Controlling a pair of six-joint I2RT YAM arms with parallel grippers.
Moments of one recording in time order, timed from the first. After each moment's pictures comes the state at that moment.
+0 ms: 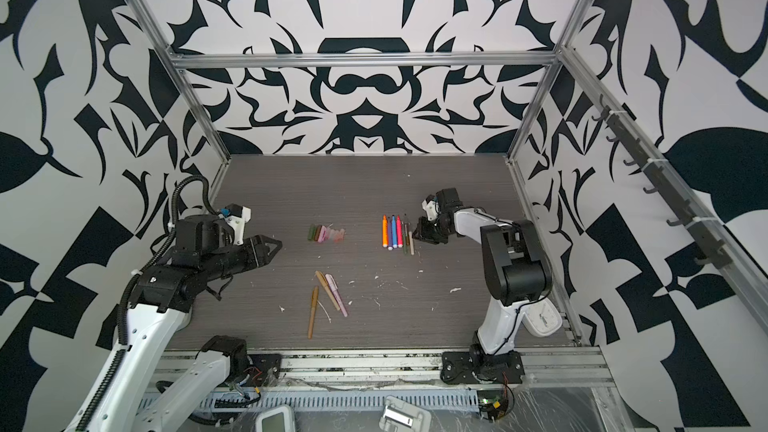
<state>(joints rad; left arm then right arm) -0.19 0.78 0.92 -0.90 0.37 -0.44 0.17 1.81 1.03 -0.39 -0.49 0.29</state>
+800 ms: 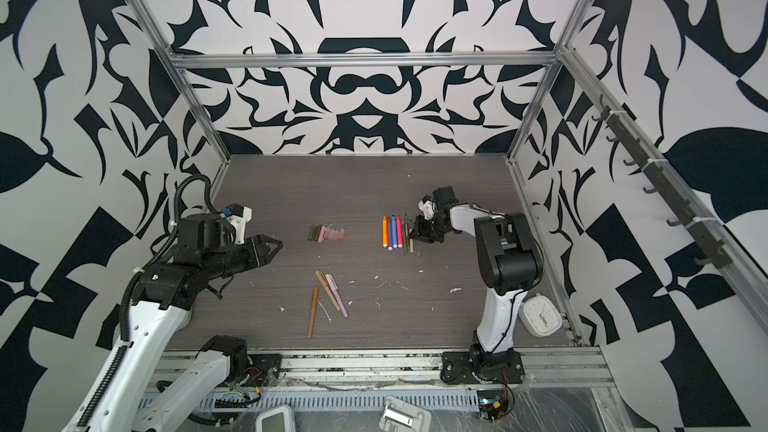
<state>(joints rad) -0.19 0.79 0.92 -0.90 0.36 -0.44 0.17 1.90 1.11 -0.41 -0.53 0.31</state>
